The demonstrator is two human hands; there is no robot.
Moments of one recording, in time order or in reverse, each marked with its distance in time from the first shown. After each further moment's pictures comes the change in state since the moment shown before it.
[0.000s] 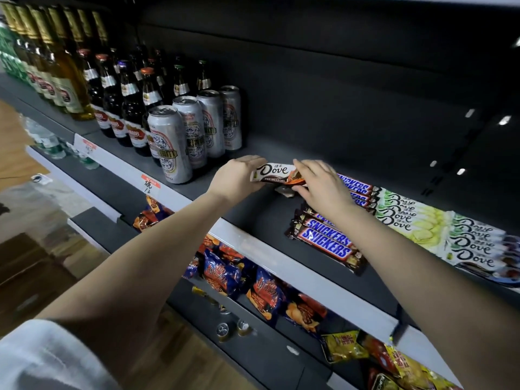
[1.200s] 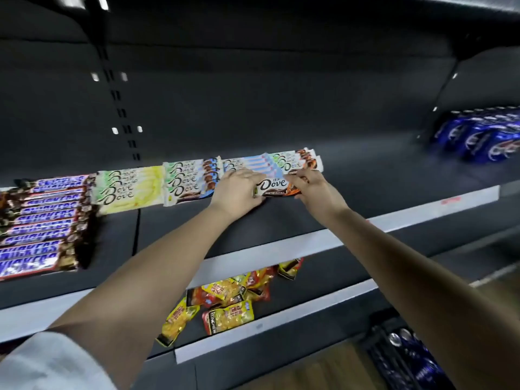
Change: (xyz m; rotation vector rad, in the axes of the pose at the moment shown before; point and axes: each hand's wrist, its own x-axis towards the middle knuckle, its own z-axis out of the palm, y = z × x) left_hand -0.015 0.447 0.172 -0.227 -0.263 0.711; right_hand -0.426 0.188 -0.154 -0.217 -0.101 0.845
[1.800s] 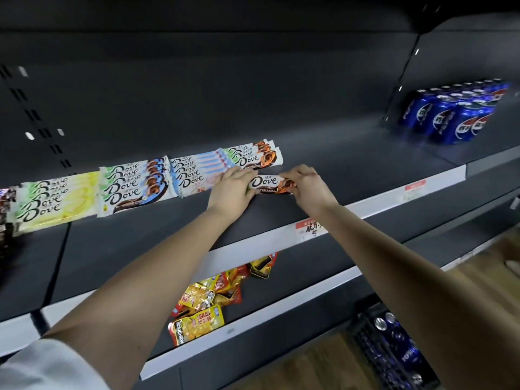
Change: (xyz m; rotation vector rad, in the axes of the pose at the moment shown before) left_hand 0.050 0.070 0.063 -0.088 -0.036 -0.062; right_hand -0.013 0.091 0.017 0.186 0.052 0.182
